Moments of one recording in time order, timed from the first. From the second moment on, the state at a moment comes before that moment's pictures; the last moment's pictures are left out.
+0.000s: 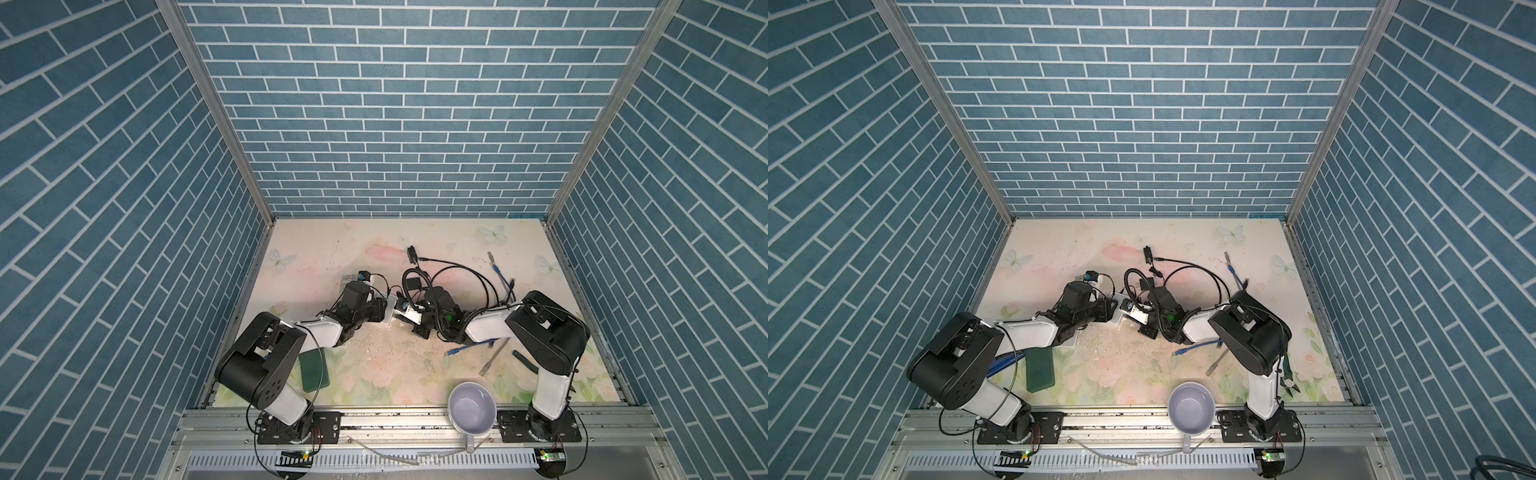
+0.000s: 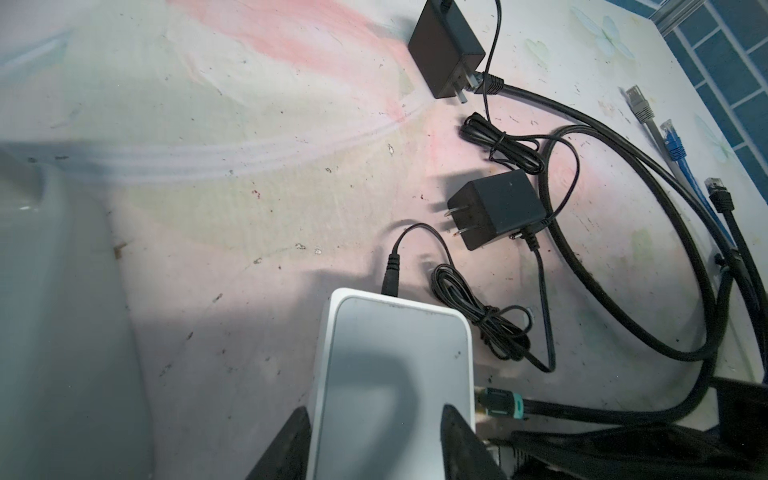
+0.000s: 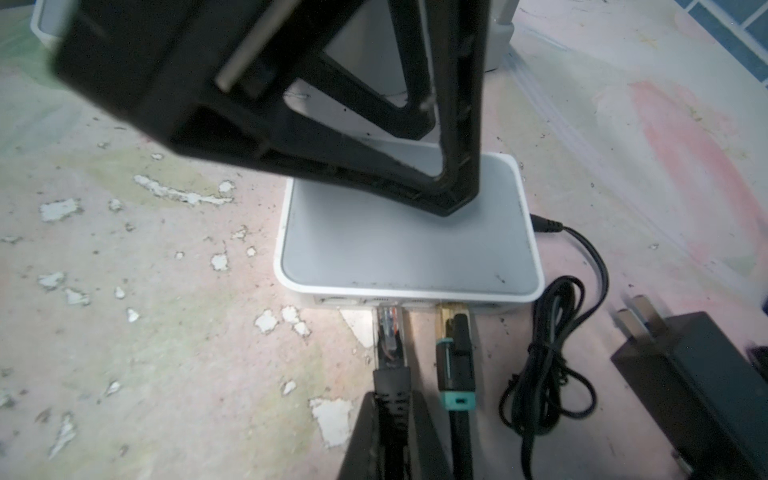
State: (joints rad) left arm -0.50 1.57 0.57 0.31 0.07 -0.44; right arm 0.85 1.87 0.79 0.41 -0.26 -0.43
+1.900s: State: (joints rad) left arm -0.50 1.64 0.54 0.45 0.06 -0.46; right arm 0.87 1.91 0.81 0.47 -0.23 -0.40
